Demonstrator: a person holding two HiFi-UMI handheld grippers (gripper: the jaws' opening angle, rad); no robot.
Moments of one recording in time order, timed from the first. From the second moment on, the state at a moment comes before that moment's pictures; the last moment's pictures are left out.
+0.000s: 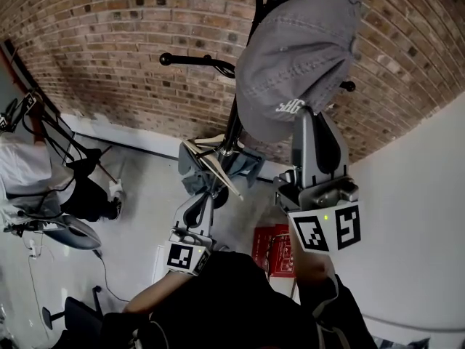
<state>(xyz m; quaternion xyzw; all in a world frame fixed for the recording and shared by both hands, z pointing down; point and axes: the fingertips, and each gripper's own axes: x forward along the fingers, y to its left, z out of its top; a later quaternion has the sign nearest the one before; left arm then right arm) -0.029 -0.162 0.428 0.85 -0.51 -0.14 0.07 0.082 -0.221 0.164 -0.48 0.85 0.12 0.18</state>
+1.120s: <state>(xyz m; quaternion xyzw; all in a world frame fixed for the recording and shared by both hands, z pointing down) -0.026 -0.137 0.445 0.85 -0.50 -0.12 0.08 0.117 -0.159 0.111 -0.48 0.79 0.22 0.30</state>
